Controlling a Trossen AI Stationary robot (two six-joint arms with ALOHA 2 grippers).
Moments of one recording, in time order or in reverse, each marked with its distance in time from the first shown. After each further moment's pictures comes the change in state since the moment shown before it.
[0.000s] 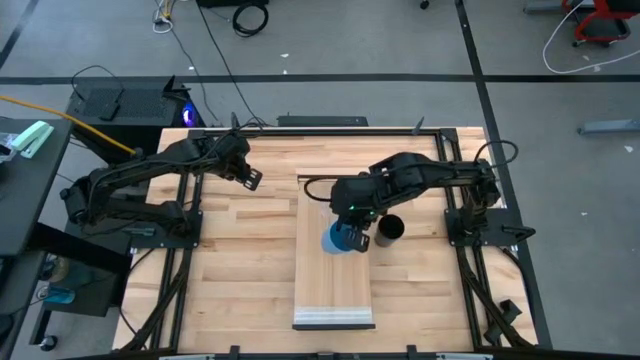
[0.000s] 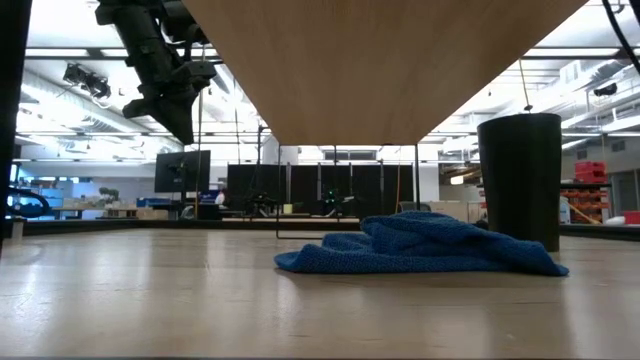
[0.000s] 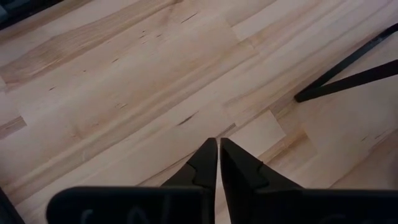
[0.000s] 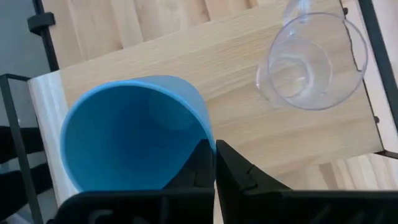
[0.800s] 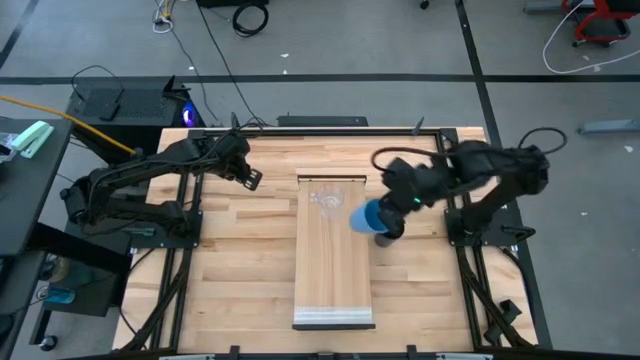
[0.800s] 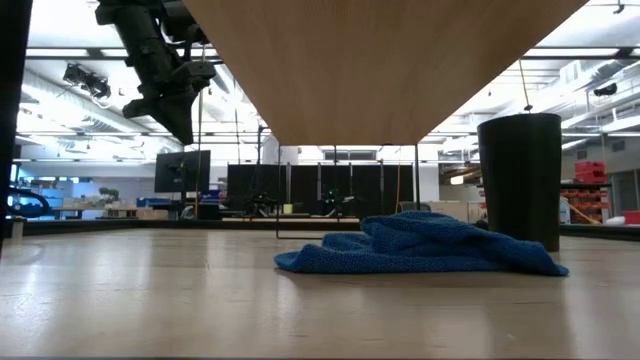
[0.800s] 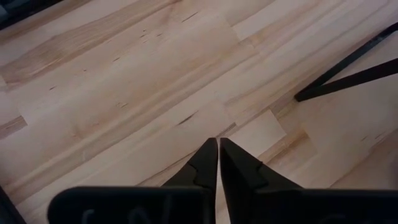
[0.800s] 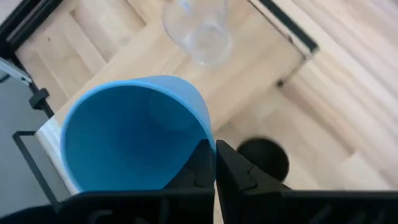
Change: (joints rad) left arm 0.000 0.000 0.000 -0.002 0.000 0.002; right arm 0.078 -0.367 -0.320 0.001 0.168 0.488
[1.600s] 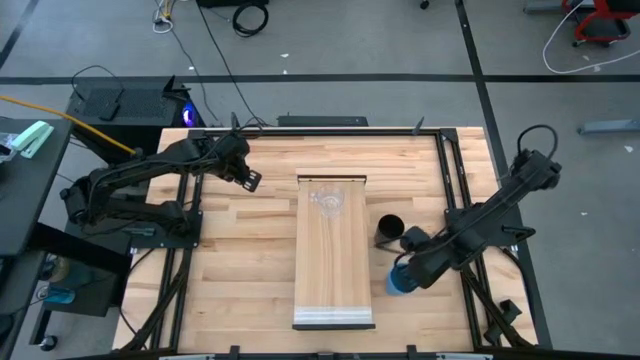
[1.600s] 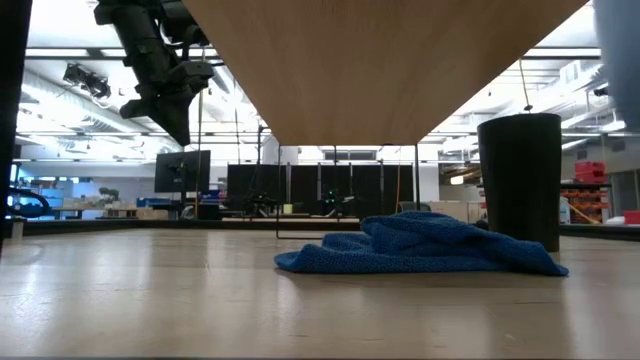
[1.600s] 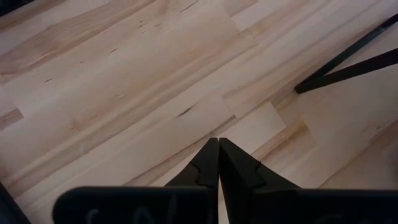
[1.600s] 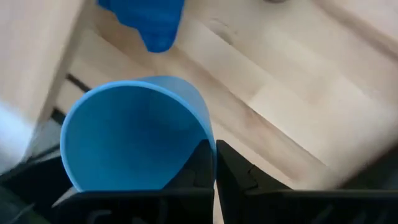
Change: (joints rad) left arm 0.000 0.000 0.000 -0.022 0.018 0.000; right arm 0.389 -0.155 -0.736 0.378 -0.185 0.662
